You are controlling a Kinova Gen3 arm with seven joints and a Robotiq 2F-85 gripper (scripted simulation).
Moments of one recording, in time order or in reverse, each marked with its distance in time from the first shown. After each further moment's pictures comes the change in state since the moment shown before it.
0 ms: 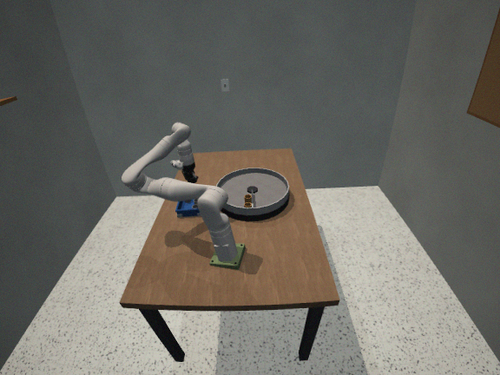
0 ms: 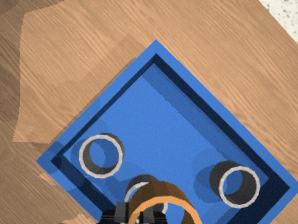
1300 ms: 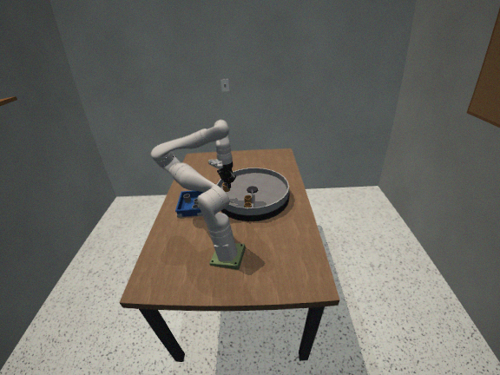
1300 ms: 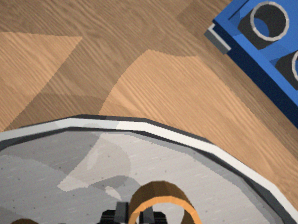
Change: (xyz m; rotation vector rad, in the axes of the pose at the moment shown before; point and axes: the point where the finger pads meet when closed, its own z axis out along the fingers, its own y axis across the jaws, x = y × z) arm -0.133 -0.146 0.002 0.004 0.001 -0.014
